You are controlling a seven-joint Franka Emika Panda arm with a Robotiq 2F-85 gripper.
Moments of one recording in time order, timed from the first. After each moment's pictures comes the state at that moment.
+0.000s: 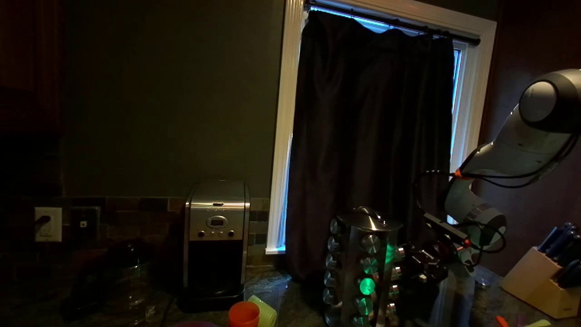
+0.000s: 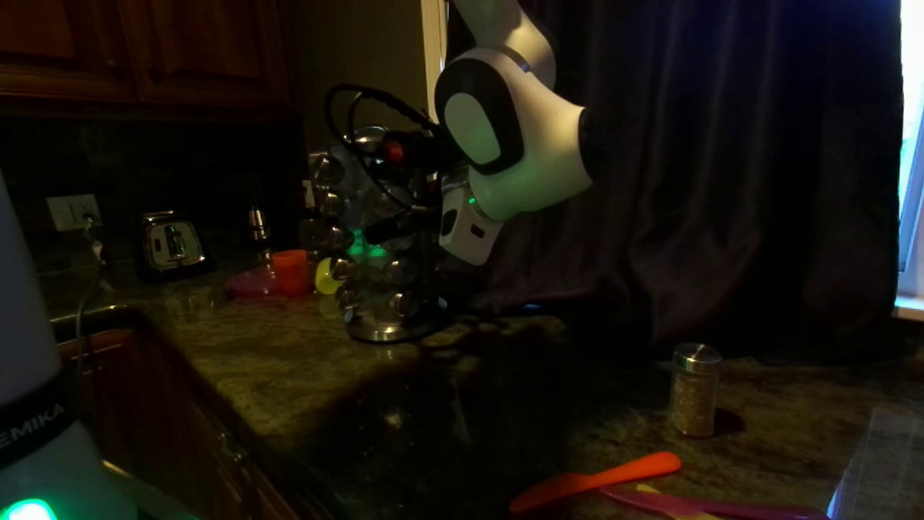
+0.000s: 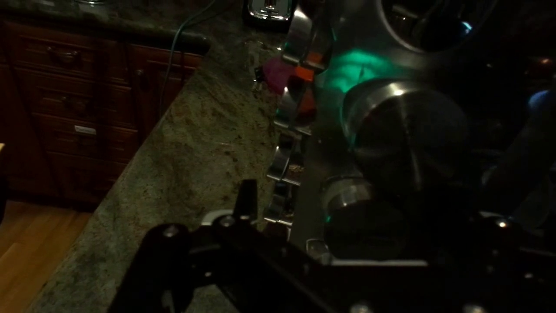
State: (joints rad) arm -0.30 0.21 -0.32 -2.40 1.12 1.62 0.31
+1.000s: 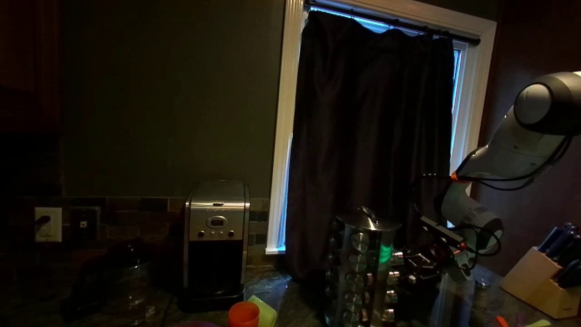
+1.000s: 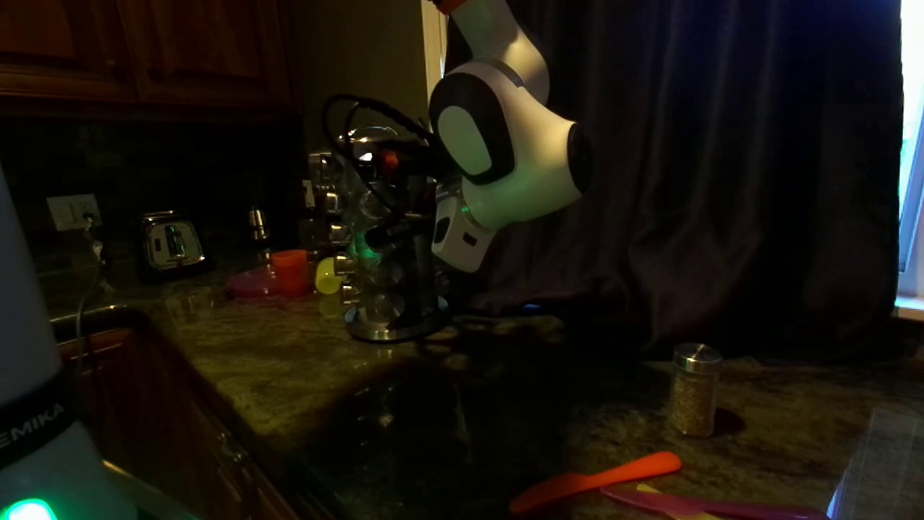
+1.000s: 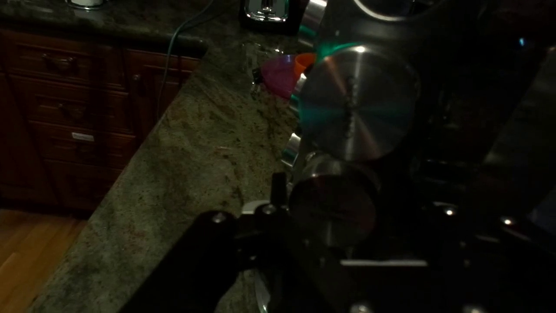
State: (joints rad) arm -0.29 0.23 -0.31 -2.41 1.16 1.63 0.31
